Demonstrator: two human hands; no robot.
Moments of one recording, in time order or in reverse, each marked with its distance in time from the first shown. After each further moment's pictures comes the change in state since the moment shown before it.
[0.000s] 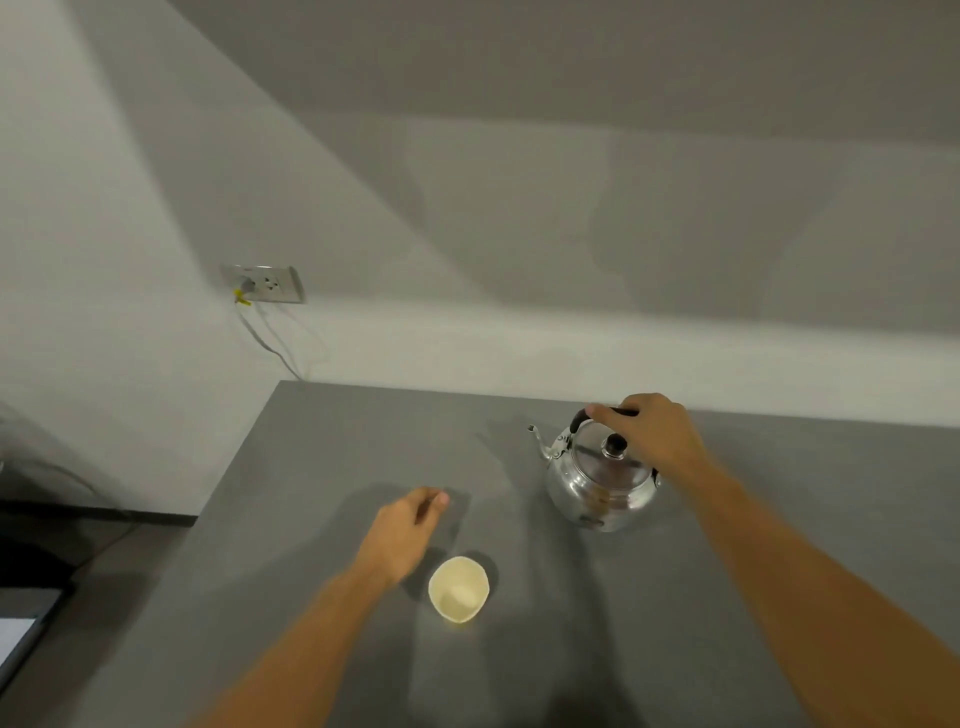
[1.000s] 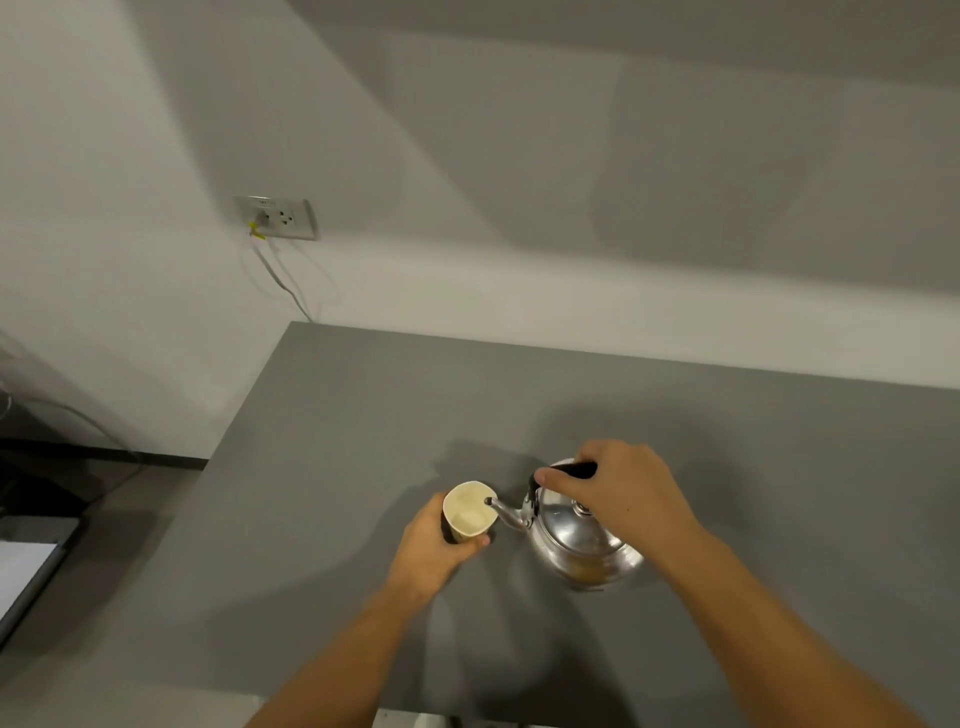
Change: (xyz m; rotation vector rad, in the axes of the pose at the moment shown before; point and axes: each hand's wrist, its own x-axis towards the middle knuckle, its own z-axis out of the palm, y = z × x) left_hand -0.078 -0.052 0.066 -0.320 -0.048 -0.055; right_hand -0.167 -0.040 0.035 -0.210 -0.145 -0.115
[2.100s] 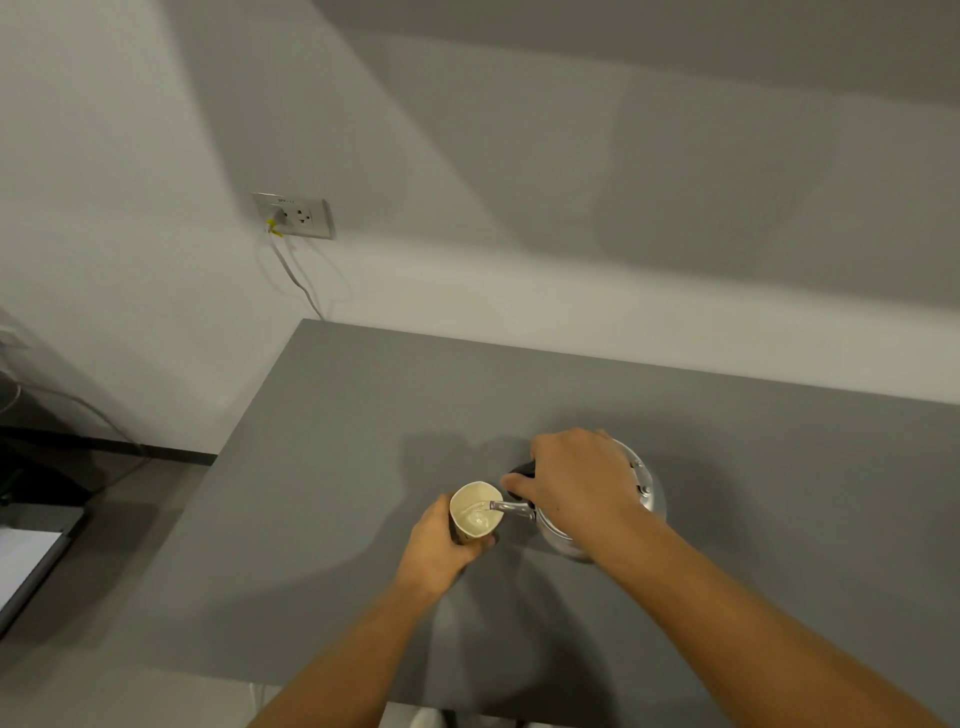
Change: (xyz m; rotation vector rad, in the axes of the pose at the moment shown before) left_hand -0.011 0.012 0.000 0.017 0.036 0.000; right_hand -0.001 -0.069 0.013 -0.522 0.052 -0.235
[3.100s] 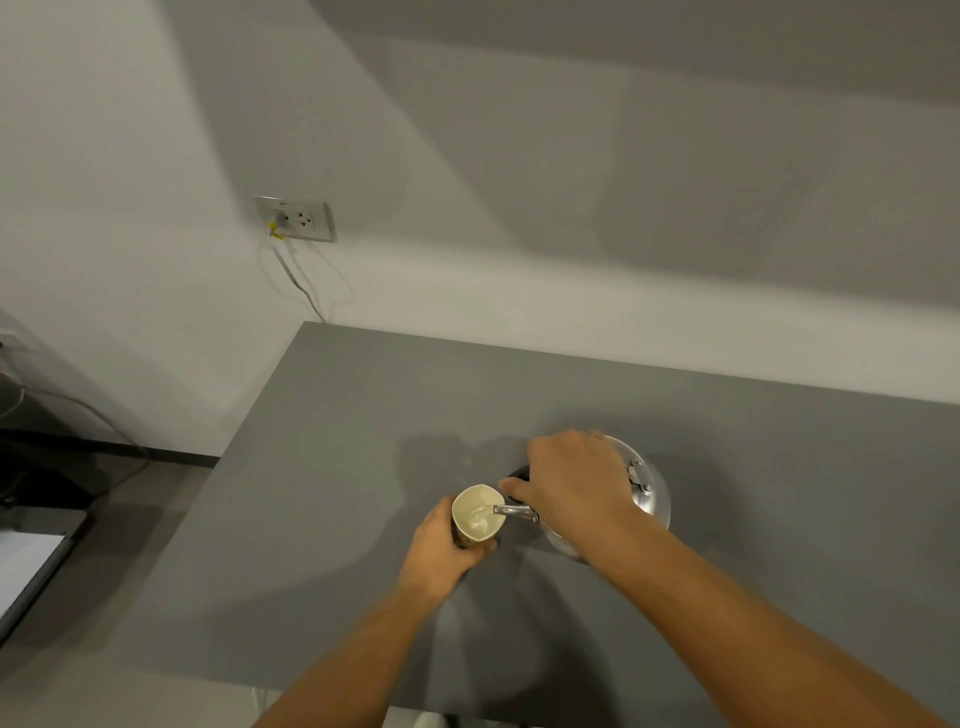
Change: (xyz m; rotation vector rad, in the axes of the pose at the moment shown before) left_hand -0.002 0.002 0.000 -0.021 0.004 0.010; right_hand 0.005 -0.003 0.003 -0.031 -0.028 -0.064
